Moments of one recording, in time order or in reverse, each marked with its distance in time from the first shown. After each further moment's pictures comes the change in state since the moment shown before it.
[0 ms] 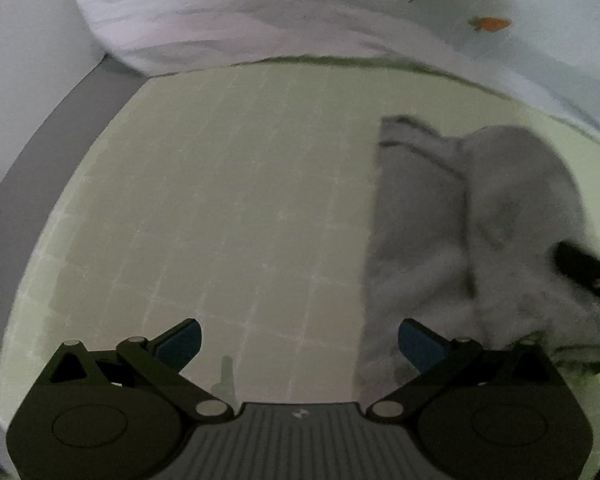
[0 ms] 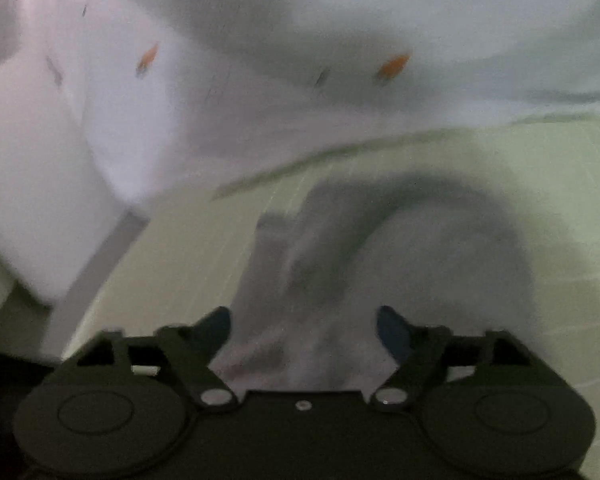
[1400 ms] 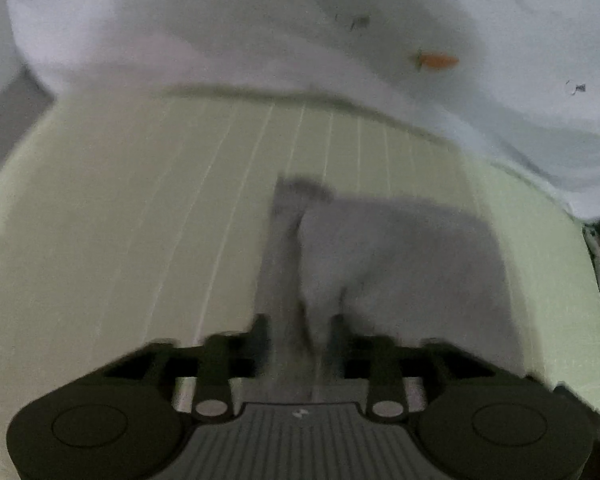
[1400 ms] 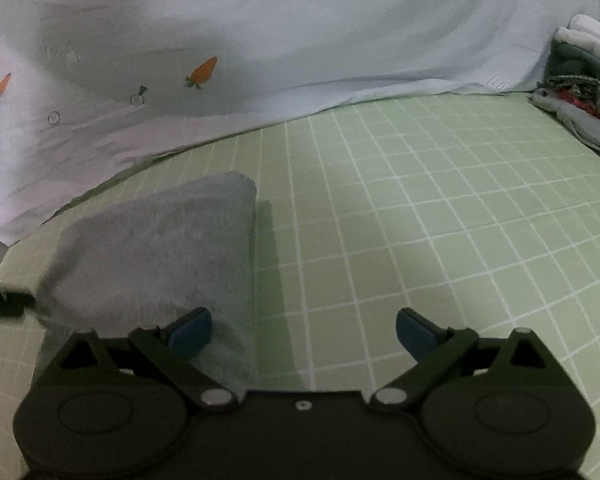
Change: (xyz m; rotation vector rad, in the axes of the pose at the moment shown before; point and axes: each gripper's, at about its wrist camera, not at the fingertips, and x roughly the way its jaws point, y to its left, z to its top) left arm 0.028 -0.042 0.042 -0.061 -0.007 -0.247; right arm -0.025 -0.075 -0.030 0.102 0.024 -0.376
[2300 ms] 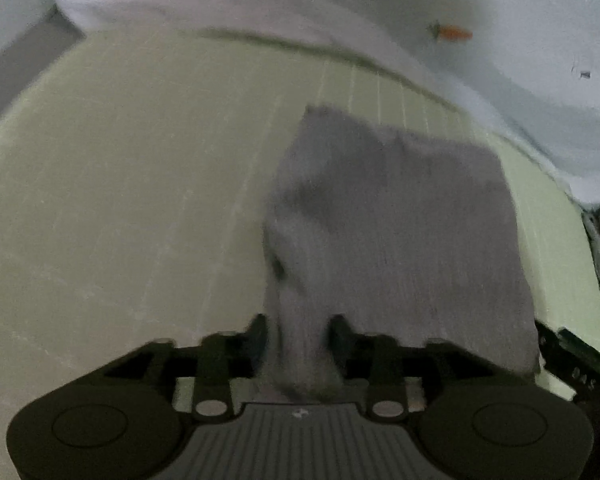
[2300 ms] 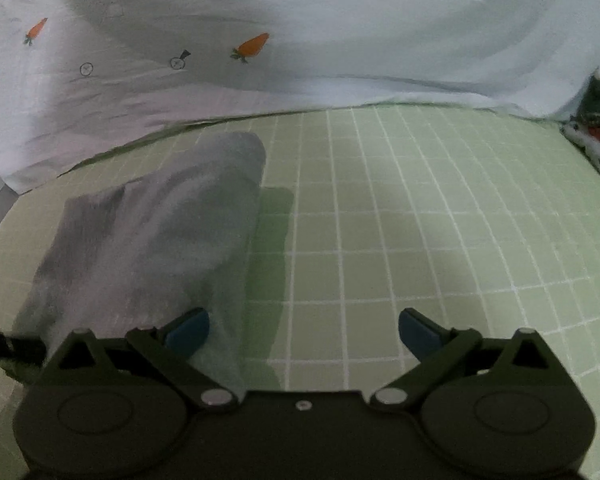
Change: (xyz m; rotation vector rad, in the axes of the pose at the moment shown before) left arm 0.007 0.017 -0.025 -0.028 0.023 -0.002; right arm 0.003 0.033 -0.001 -0.151 0.049 0.004
